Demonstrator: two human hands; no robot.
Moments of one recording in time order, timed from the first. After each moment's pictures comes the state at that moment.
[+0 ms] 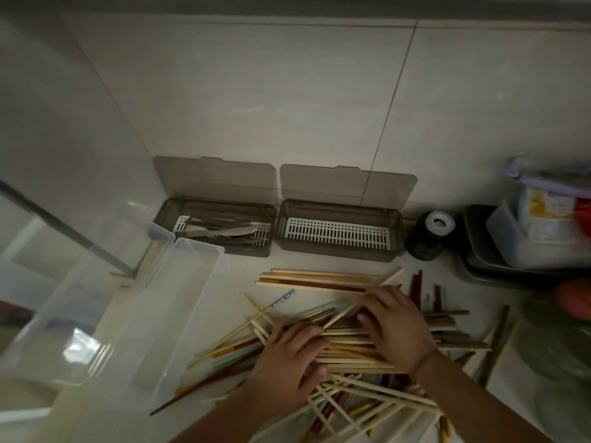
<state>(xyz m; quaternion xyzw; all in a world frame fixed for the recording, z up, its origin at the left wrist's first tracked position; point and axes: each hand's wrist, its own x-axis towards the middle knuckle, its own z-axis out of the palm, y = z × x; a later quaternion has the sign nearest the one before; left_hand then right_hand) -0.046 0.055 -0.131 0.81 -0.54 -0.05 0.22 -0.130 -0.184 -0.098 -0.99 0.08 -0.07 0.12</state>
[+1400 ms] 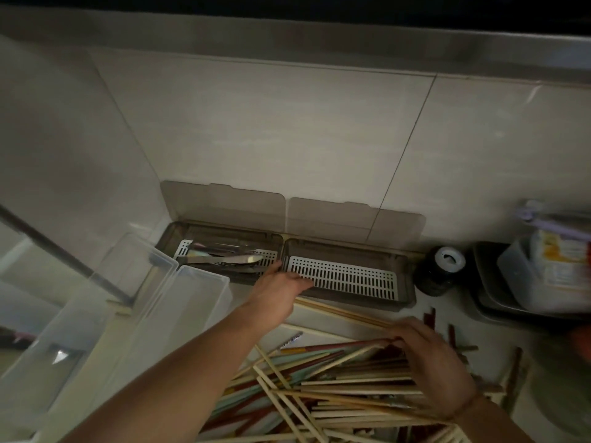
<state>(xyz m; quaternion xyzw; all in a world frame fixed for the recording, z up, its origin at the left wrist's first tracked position) 0.107 -0.016 -0.072 0.86 -0.49 -0.09 0.06 -0.133 -0.210 -0.076 -0.96 0.09 -0.11 0.22</state>
